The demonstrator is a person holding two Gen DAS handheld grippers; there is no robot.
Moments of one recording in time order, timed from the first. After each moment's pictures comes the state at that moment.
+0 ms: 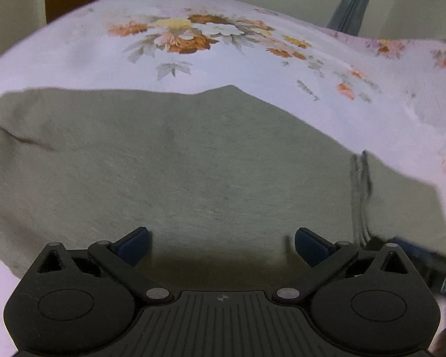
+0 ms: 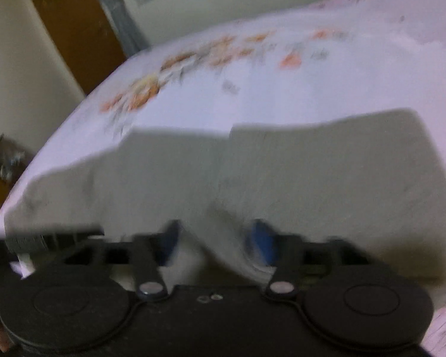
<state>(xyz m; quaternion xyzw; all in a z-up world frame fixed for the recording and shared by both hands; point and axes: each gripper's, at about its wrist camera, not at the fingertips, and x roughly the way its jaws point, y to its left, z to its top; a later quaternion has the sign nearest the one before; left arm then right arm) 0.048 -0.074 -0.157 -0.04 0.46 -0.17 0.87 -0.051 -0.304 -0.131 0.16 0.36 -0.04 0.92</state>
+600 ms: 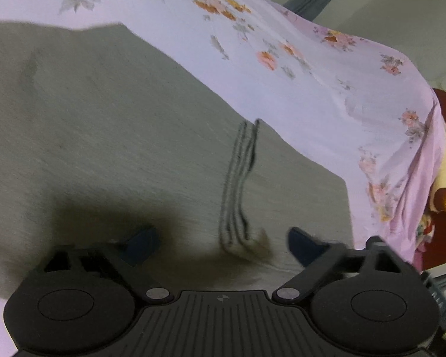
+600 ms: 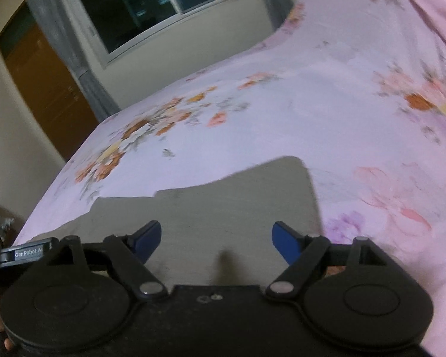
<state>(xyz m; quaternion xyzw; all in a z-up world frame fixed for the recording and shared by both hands) 0.037 -0.149 -0.173 -0.16 0.53 -0.30 0.78 -0.143 -0.387 -0.093 0.22 0.26 -0.13 0.93</state>
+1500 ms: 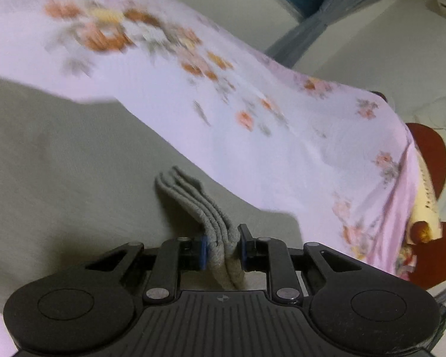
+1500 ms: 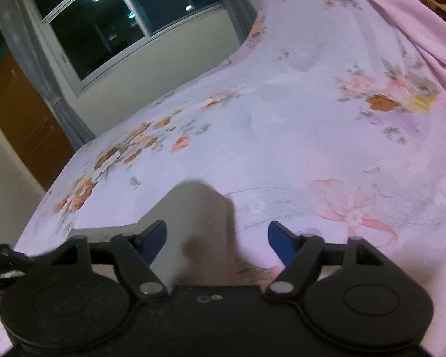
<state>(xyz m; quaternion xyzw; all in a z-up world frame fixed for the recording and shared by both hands) 0.034 -0.108 -0.117 -0.20 0.44 -0.30 0.82 -0.141 -0.406 -0.094 0.23 0.23 -0.17 0.93</state>
